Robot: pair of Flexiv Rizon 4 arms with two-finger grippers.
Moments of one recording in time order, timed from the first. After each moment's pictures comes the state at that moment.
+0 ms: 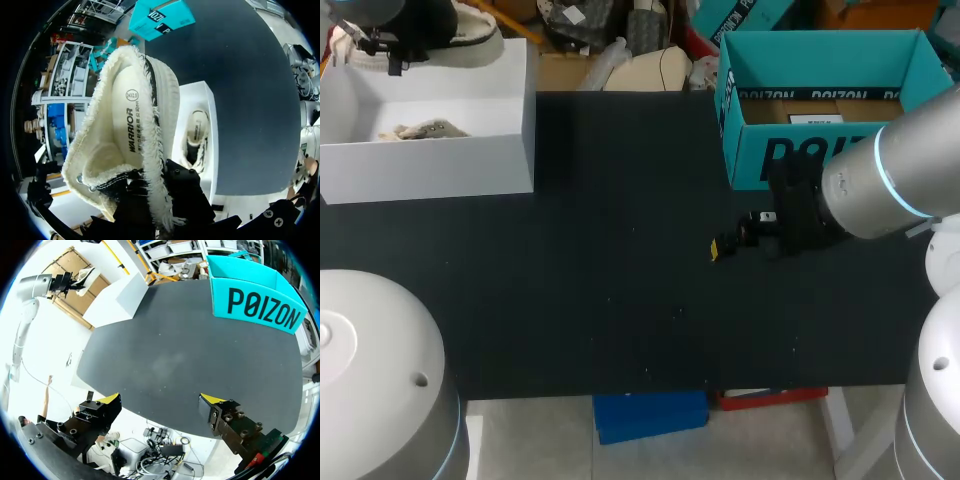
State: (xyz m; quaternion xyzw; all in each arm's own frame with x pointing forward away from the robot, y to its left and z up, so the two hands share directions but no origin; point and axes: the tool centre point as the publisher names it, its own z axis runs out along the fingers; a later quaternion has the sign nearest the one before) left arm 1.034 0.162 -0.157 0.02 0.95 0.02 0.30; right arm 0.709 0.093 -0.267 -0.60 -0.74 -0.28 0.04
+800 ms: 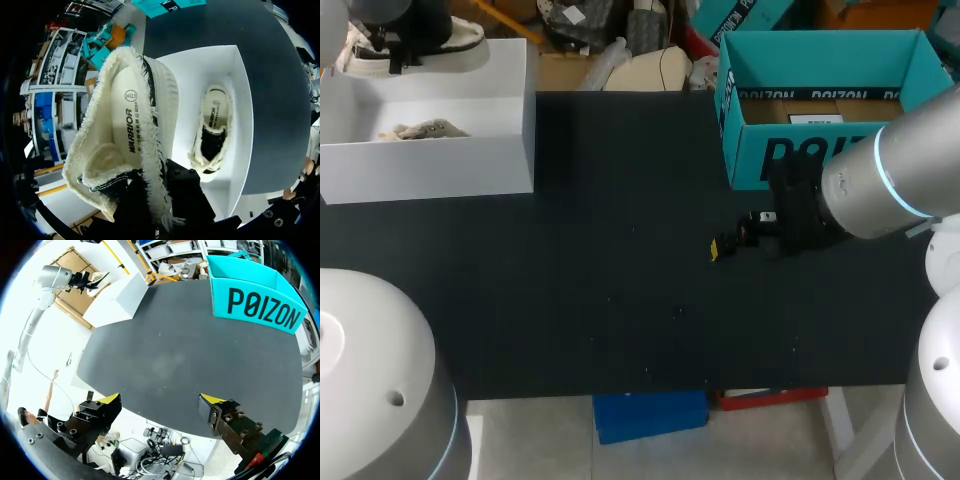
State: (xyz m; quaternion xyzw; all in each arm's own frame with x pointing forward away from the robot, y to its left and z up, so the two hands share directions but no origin) left arm 1.114 0.207 -0.224 -0.01 0.97 0.05 0.25; right arm 0.709 0.093 -0.267 -0.60 -0.74 -0.28 0.04
